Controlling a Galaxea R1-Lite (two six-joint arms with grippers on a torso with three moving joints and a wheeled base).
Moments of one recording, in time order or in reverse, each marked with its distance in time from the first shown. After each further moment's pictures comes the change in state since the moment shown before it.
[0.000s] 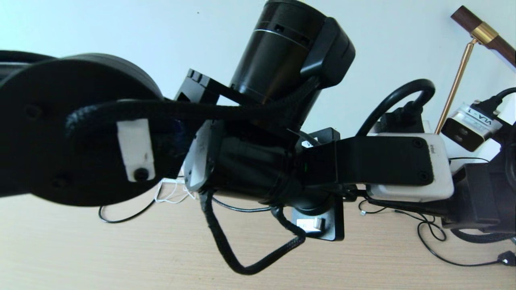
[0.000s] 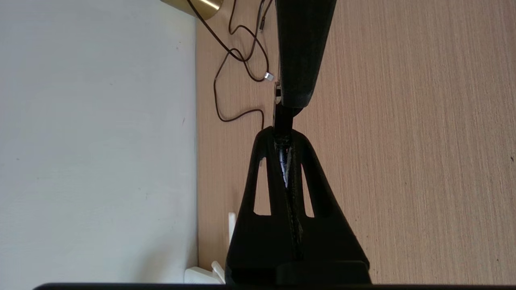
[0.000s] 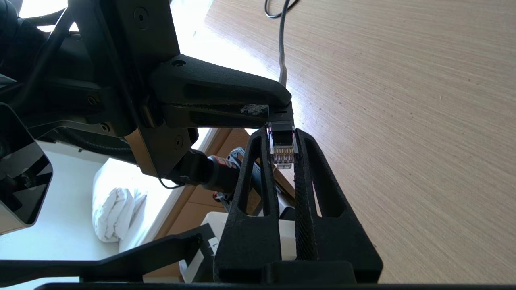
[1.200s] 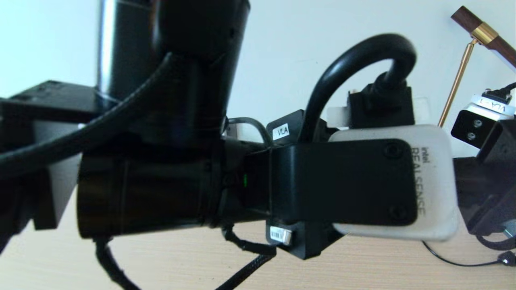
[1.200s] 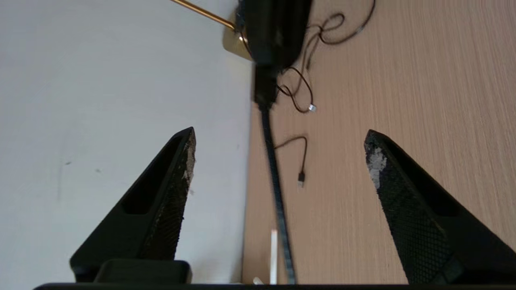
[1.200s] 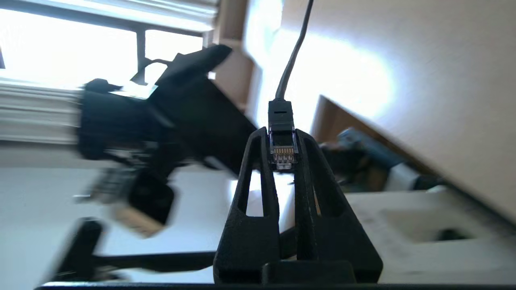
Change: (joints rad) left arm -0.005 -0.226 0.347 -0.352 0.003 0.088; right arm -0.060 -0.039 -0.079 0.000 0.160 0.519
